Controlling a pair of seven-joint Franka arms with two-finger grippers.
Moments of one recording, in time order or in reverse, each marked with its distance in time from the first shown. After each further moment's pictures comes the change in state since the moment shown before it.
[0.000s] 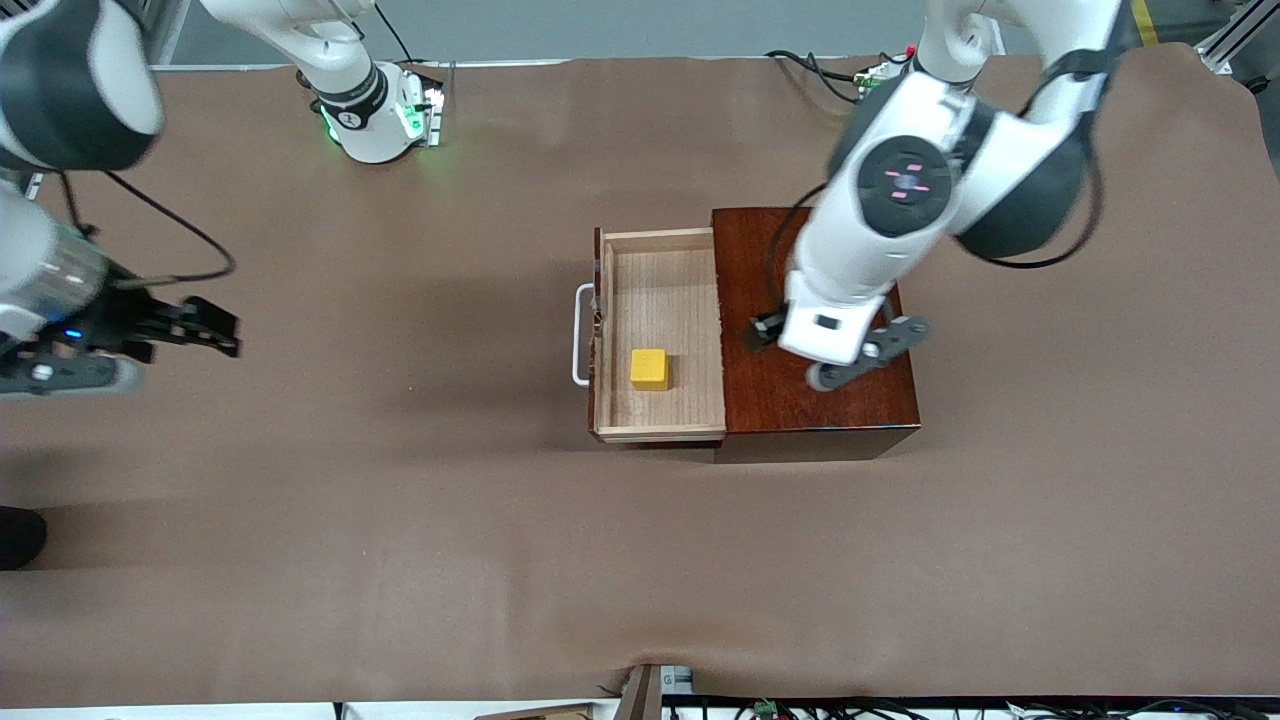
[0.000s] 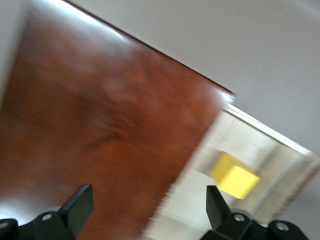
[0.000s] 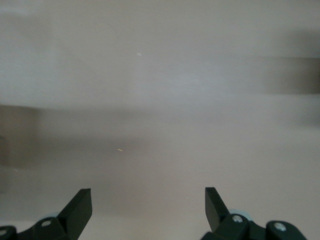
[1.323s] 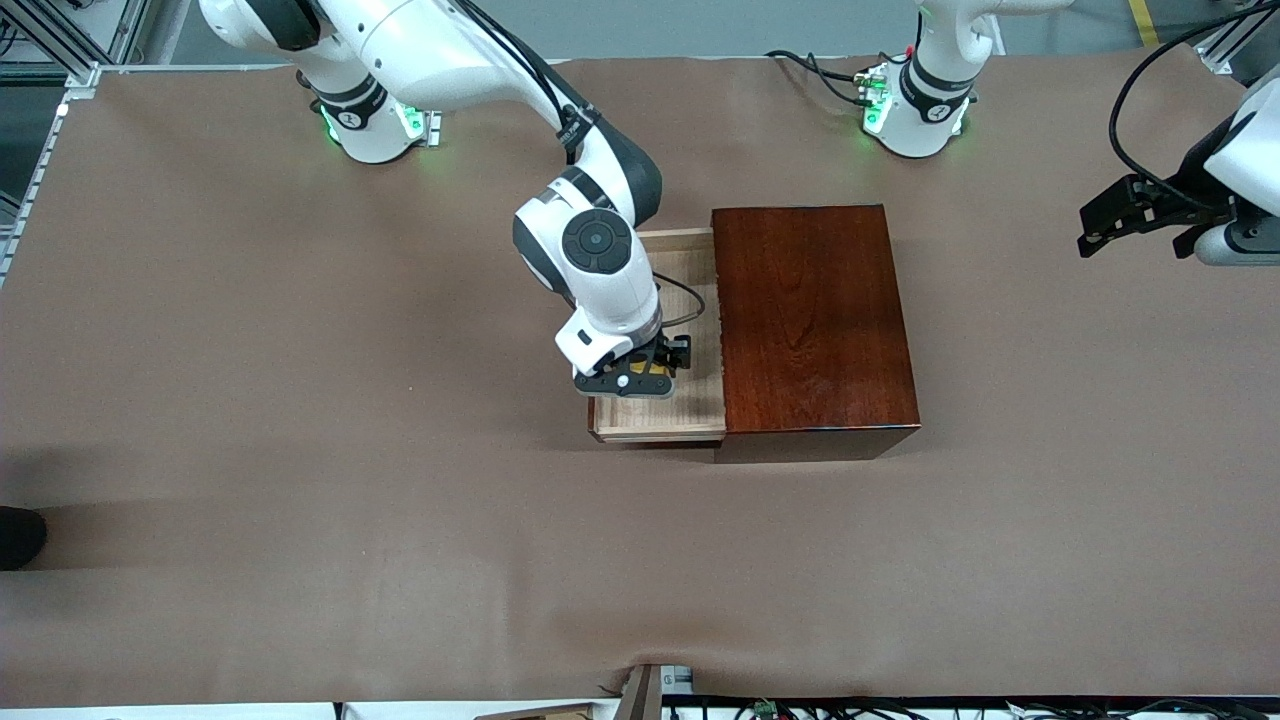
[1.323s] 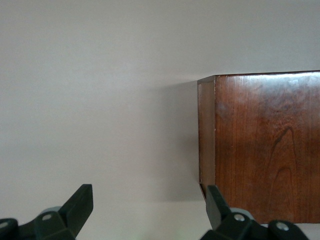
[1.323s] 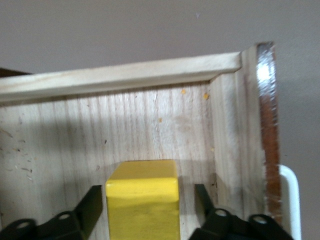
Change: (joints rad) left arm 0.459 -0.442 0.075 -0.165 0.037 -0.238 1.089; right arm 0.706 0.558 0.028 0.137 0.081 0.553 0.870
